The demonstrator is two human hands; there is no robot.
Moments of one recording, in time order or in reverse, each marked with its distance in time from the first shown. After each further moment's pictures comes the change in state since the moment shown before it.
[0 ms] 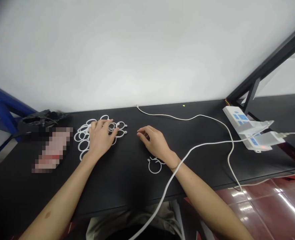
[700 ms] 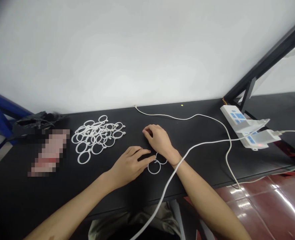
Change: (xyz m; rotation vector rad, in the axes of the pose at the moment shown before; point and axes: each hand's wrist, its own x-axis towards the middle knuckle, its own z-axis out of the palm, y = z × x) left_hand -0.064 0.071 -0.003 -0.398 -0.196 0.798; right_hand 0.004 0.021 -0.005 -0.195 -0.009 0.142
